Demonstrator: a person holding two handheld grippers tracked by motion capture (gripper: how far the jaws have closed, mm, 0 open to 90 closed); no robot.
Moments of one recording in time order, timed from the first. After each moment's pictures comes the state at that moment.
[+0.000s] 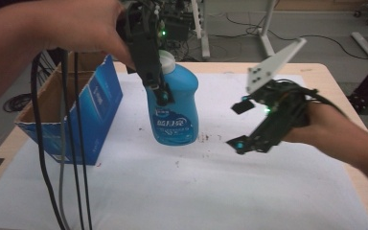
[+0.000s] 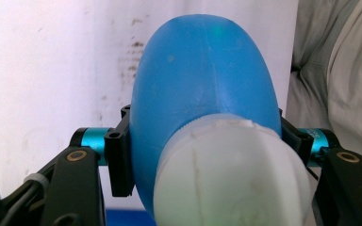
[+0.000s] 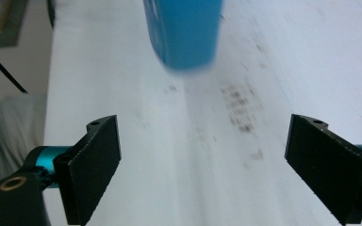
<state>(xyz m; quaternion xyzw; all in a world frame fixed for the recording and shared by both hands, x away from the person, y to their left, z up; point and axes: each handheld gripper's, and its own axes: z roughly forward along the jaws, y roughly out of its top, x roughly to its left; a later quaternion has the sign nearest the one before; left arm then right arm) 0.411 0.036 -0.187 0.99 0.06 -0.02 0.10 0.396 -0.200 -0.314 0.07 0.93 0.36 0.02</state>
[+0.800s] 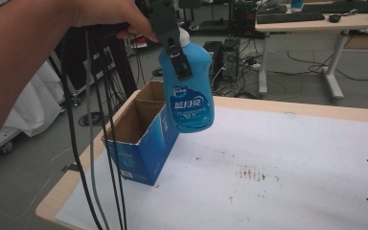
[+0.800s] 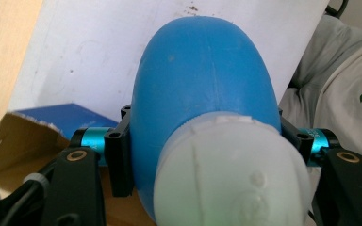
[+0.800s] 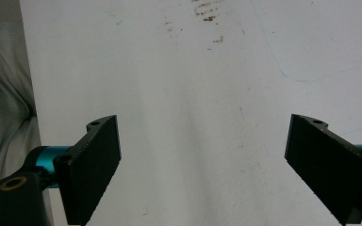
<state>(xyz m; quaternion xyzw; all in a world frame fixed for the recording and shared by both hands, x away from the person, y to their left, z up) 0.415 0.128 -0.097 0.97 0.23 0.01 0.11 0.399 -0.283 -0.294 0.11 0.96 0.26 0.04</state>
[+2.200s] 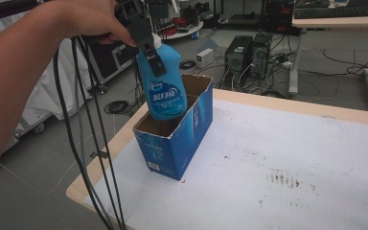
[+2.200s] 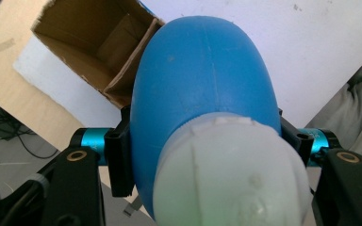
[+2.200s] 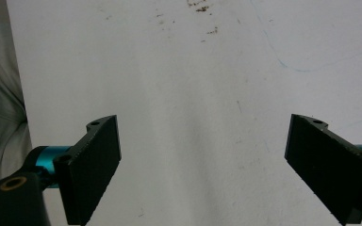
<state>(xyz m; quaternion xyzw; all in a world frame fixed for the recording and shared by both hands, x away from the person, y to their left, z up) 0.414 0.257 -0.138 0.93 0.36 0.04 0.10 0.406 -0.286 -0.306 0.13 0.96 0.25 0.03</state>
